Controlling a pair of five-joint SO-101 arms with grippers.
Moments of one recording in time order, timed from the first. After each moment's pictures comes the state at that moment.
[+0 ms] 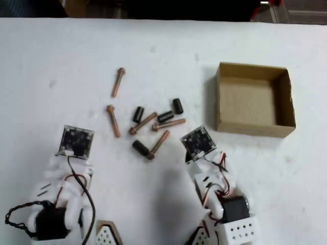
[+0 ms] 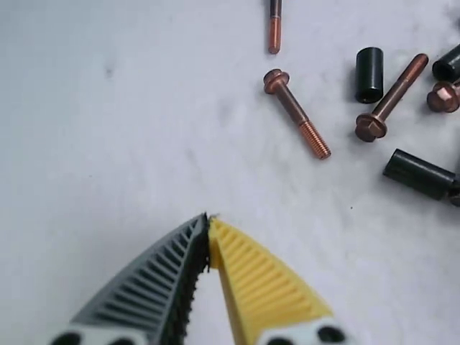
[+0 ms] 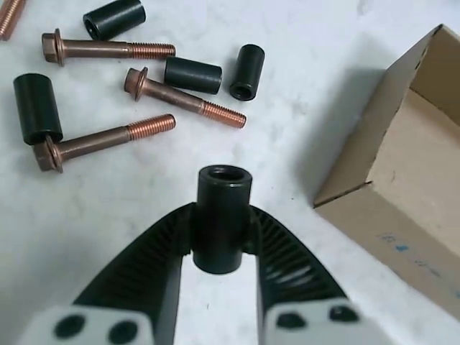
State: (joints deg) left arm -11.6 -104.2 76.7 77.8 -16.9; right arm -17.4 -96.7 88.6 54.5 23.1
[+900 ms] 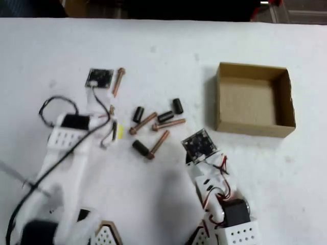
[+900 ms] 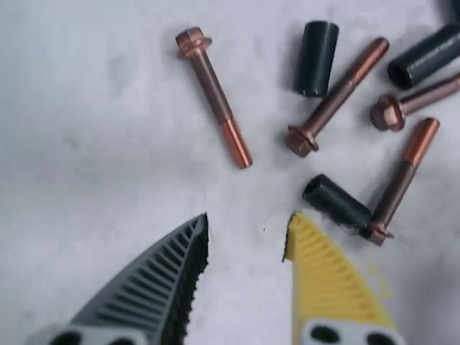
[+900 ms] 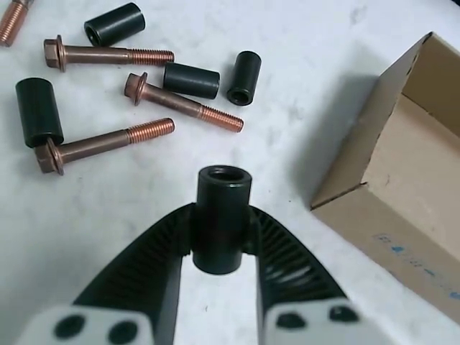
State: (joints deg) left arm 1.8 -22.5 40.0 63.3 6.5; right arm -17.3 -102.4 89.9 57.2 23.1
